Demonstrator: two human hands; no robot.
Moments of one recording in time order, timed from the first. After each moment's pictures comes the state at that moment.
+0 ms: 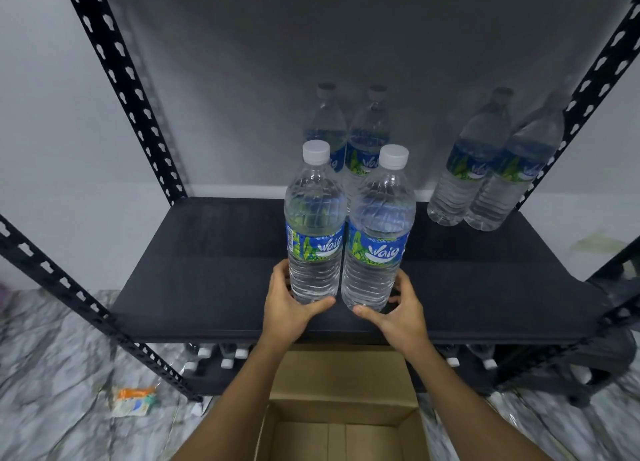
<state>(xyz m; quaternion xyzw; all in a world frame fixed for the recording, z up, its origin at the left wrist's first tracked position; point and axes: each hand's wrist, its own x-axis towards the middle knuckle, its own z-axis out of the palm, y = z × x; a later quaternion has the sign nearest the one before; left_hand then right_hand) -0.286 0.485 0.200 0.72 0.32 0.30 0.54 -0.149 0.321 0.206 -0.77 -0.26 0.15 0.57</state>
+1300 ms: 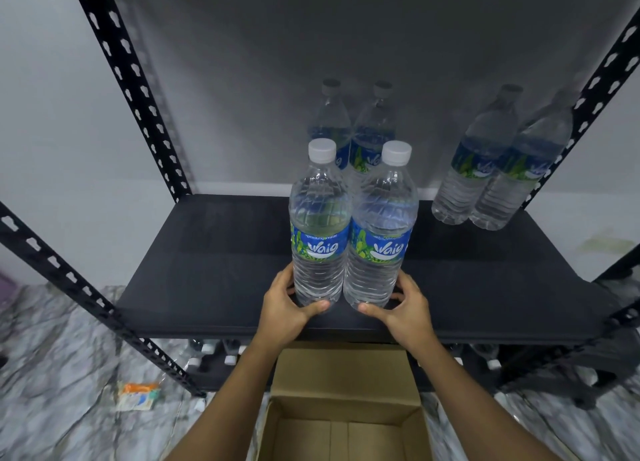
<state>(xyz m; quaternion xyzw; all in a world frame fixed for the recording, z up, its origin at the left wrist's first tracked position) -0.297 0.489 0.201 0.73 0.30 0.28 0.54 -0.143 0.322 0.208 -0.76 -0.28 0.14 0.56</state>
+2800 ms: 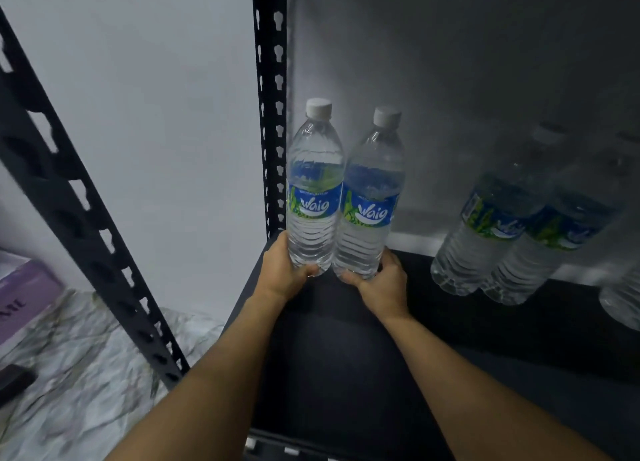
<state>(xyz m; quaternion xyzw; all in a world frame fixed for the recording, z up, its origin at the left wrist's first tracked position) -0.324 0.779 0.228 0.77 0.40 0.32 0.39 -0.179 0.664 0.208 -0.76 -0.35 0.05 0.54</state>
